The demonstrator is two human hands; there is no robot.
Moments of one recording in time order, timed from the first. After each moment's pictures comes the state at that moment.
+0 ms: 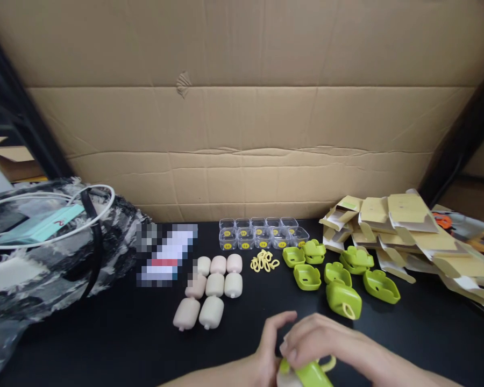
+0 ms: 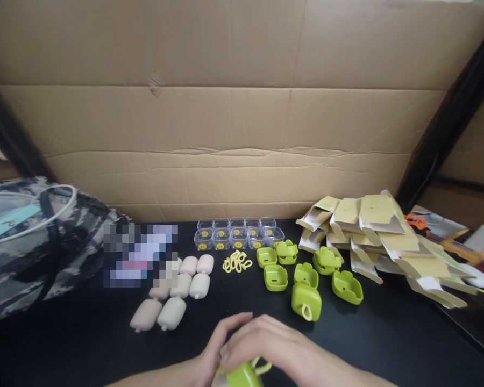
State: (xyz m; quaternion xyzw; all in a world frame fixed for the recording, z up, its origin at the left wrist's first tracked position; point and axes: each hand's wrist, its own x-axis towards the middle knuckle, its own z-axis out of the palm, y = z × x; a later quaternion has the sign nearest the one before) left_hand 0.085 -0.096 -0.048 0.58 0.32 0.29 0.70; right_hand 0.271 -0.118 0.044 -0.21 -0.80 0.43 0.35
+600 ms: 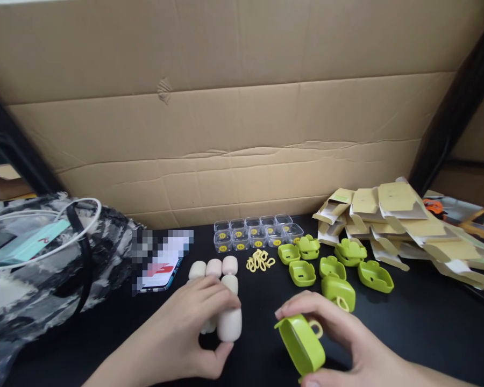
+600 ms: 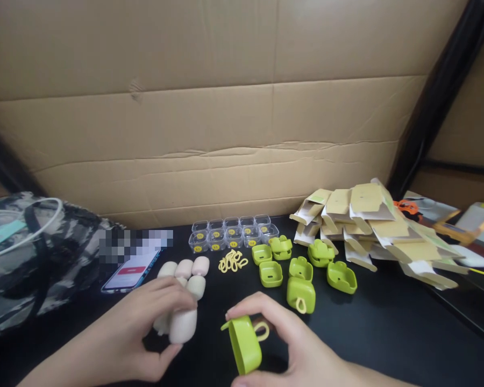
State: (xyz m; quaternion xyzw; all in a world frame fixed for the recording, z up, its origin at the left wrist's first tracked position) left_hand 0.015 -0.090 0.069 0.91 0.37 0.15 0.10; right_hand 0.275 -0.115 0.023 -0.34 -0.75 0.44 0.36
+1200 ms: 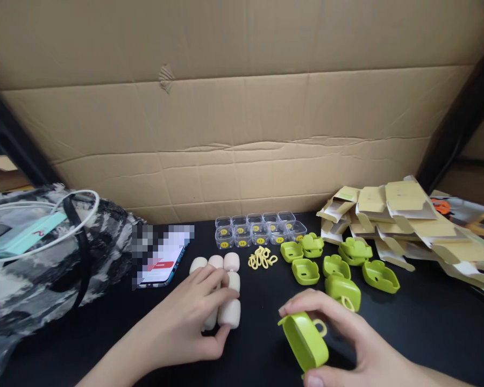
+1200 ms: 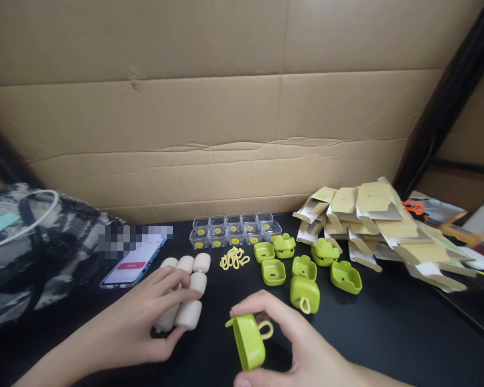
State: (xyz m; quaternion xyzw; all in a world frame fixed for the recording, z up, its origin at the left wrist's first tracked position) left_hand 0.008 -0.080 0.059 0.92 0.36 0.12 0.03; right_hand 0.277 -0.115 0.020 -0.37 -0.75 0.43 0.33
